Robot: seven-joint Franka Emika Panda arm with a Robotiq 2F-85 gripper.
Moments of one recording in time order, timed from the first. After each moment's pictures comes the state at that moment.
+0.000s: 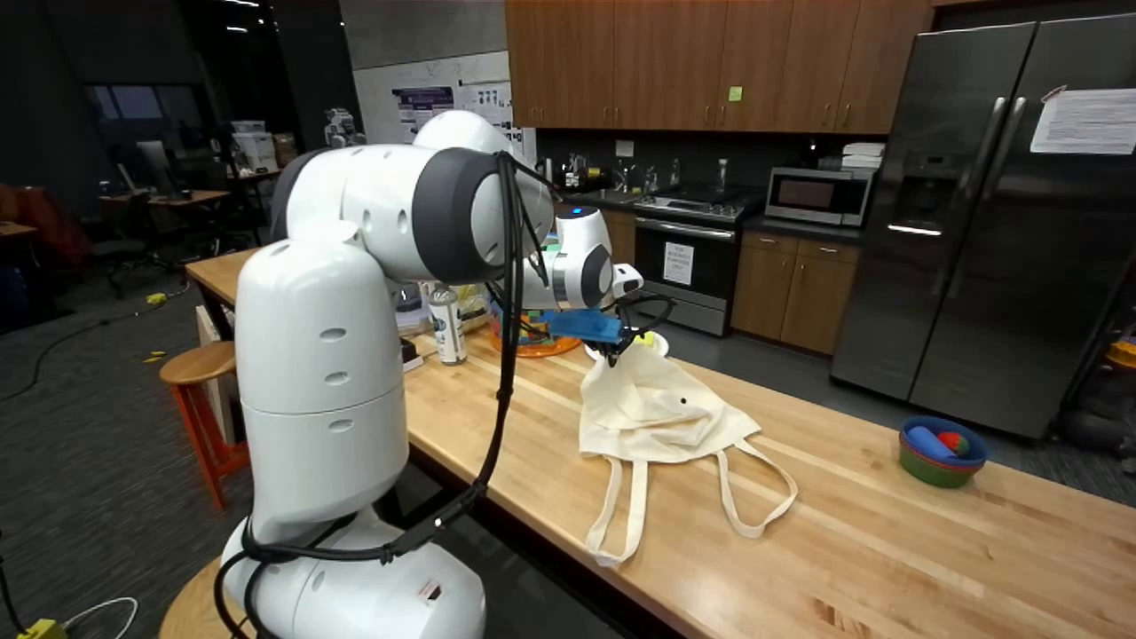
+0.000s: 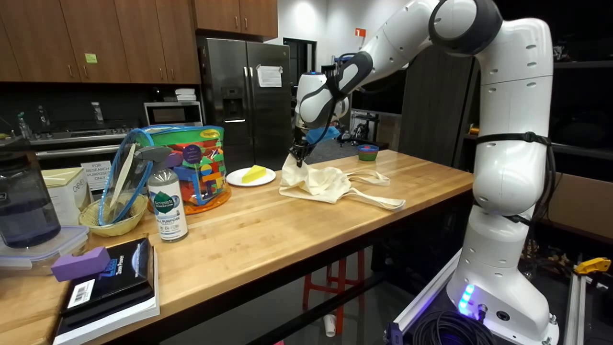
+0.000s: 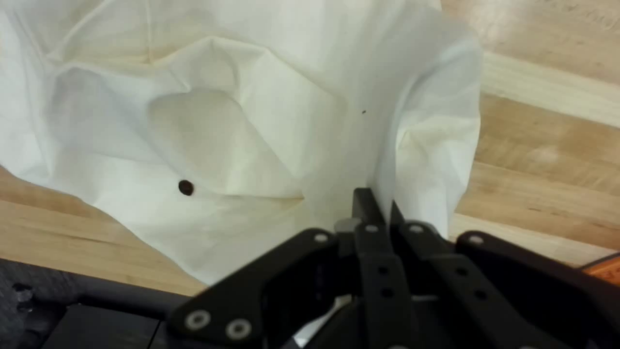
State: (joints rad) arm 0.09 0.16 0.00 -2.08 -0.15 2.53 0.15
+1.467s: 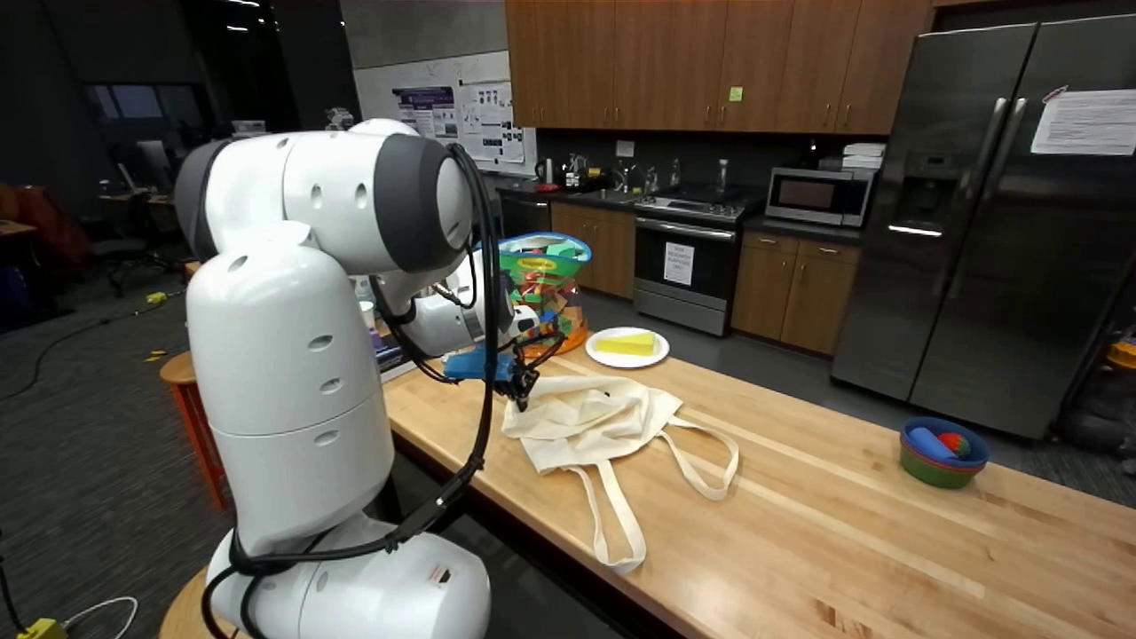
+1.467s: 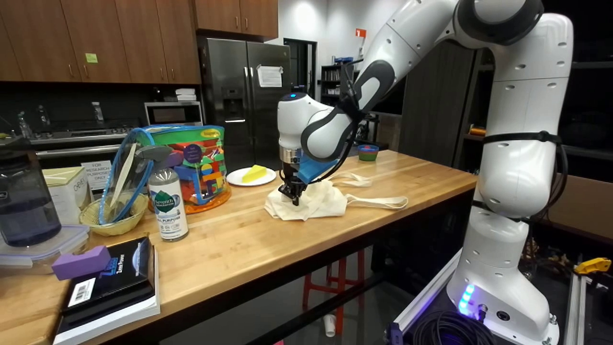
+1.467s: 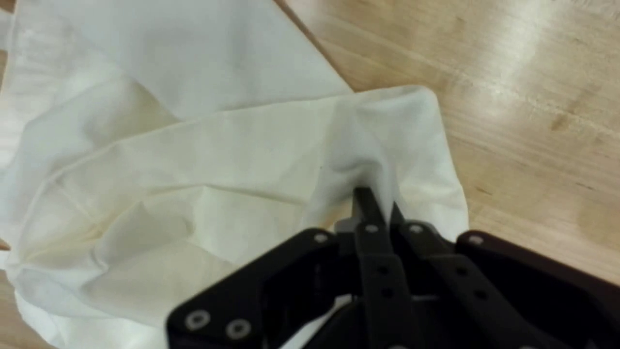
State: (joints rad) arm 0.23 0.06 0.17 -2.34 -0.37 2.49 0.57
